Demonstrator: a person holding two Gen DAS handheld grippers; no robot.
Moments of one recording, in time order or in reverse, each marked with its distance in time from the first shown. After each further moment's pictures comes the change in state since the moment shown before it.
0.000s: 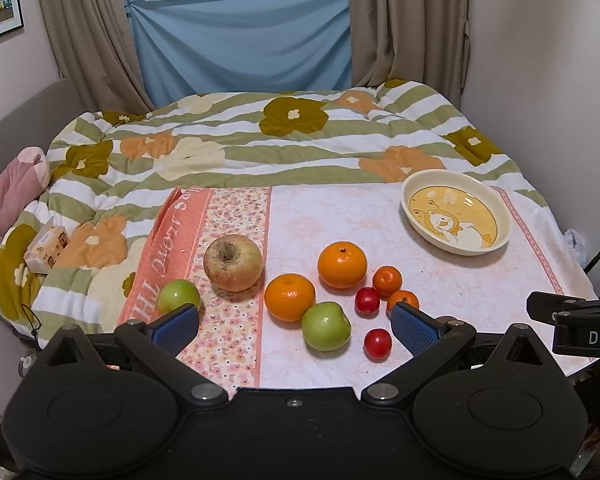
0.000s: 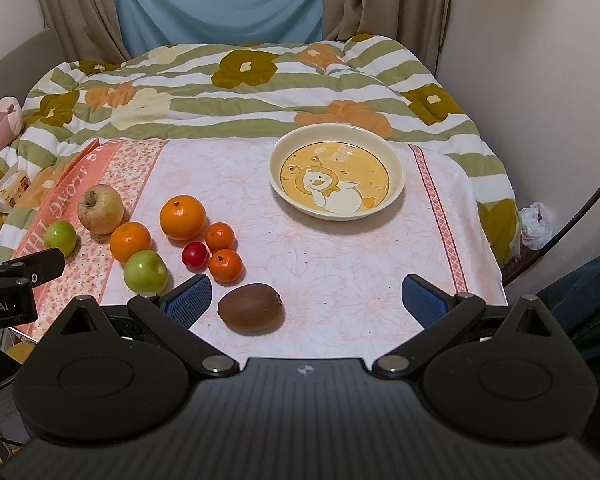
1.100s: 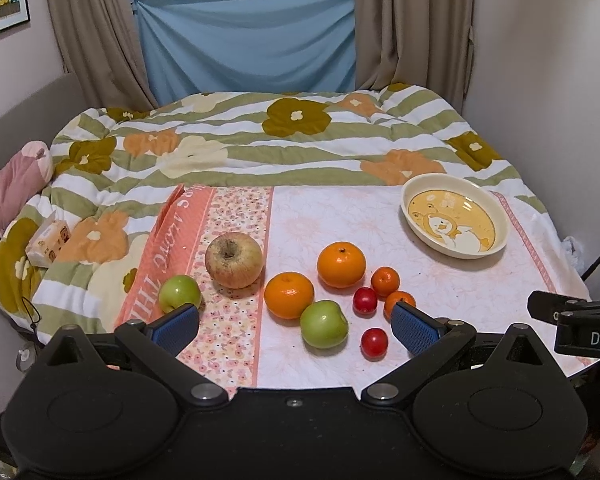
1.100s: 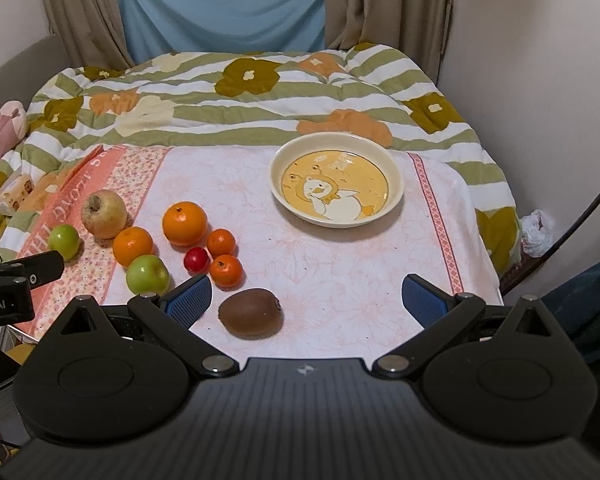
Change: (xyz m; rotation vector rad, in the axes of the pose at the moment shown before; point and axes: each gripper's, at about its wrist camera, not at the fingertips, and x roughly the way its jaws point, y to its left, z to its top) left arm -0.006 0.003 -0.003 -0.020 -0.003 0.000; right arm -0.001 -0.003 -0.003 -0.001 -0.031 0.013
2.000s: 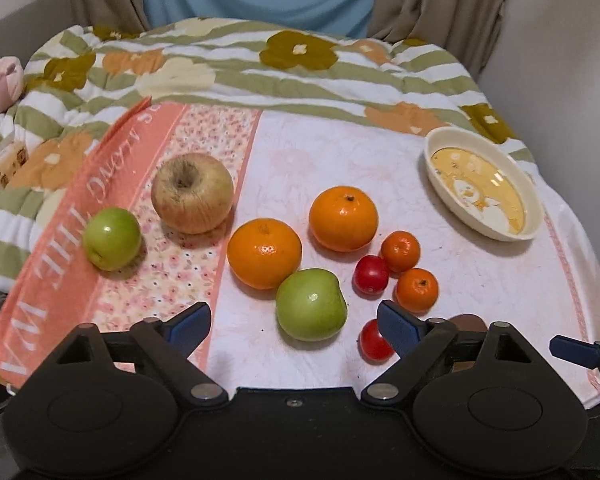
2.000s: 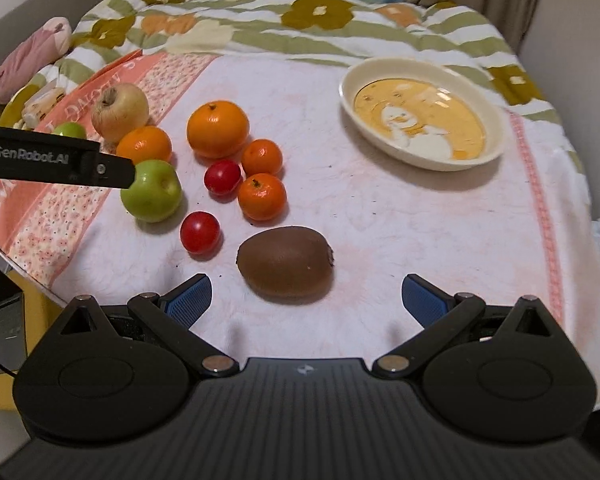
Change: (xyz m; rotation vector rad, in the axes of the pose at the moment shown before) left arm 0.119 0.002 -0.013 -0.141 0.178 -0.074; right arm 0.113 0.021 -0.043 -0.171 0.137 0.155
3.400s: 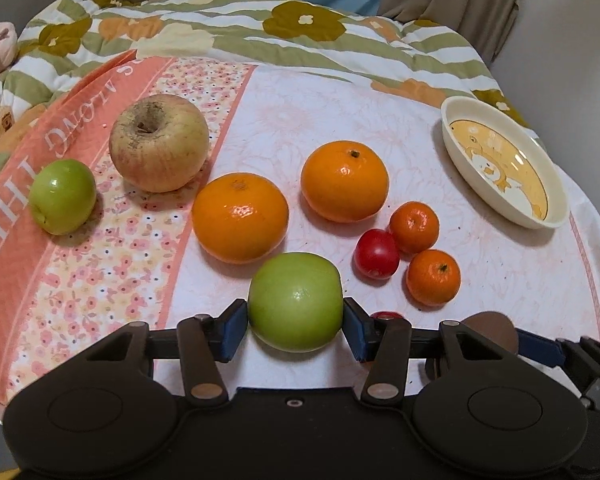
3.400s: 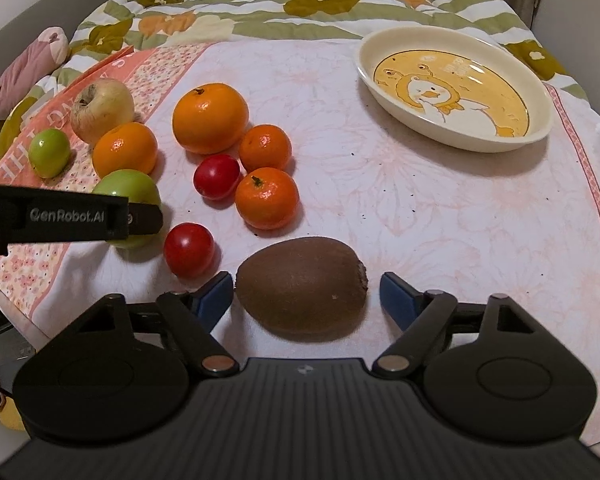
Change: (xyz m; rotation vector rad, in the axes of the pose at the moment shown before) left arm 0.049 -0.007 -0.013 -0.042 0.057 -0.010; right arm 0.055 0.002 0.005 0.059 0.015 0.056
